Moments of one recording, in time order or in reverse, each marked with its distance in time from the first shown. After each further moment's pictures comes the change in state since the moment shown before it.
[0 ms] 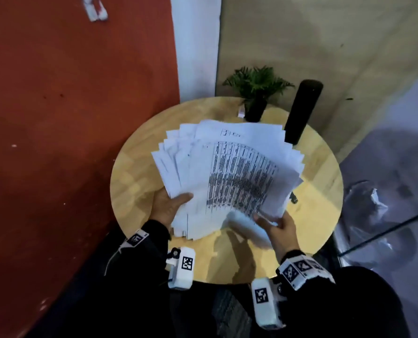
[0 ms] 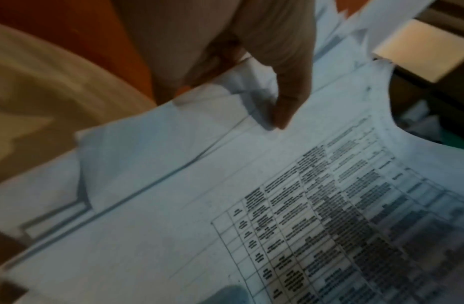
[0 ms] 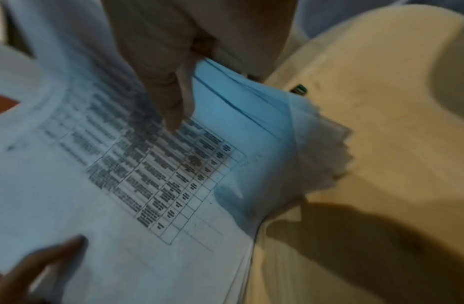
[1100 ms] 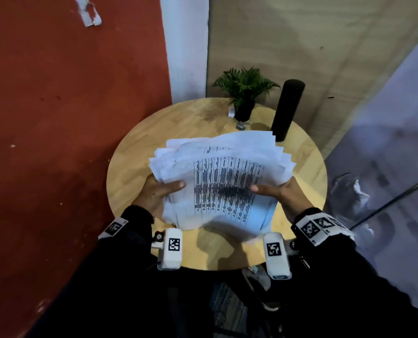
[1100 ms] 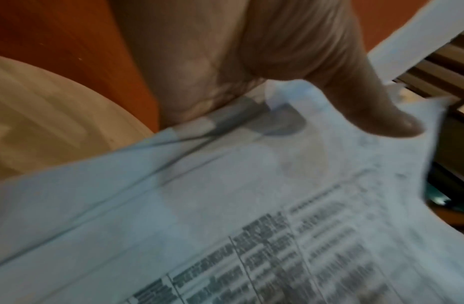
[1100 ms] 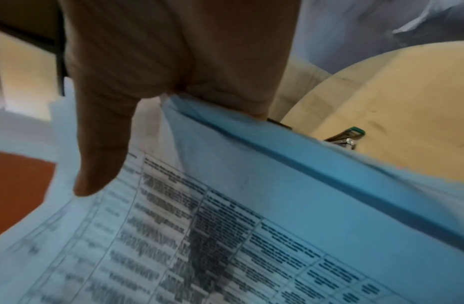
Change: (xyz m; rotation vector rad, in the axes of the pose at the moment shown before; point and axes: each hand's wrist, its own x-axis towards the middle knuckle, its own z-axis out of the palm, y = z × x) left_hand -0.018 0.046 -0.008 -0.179 -0.421 0.093; right_hand -0.002 -0.077 -0.021 0.139 -0.401 -0.187
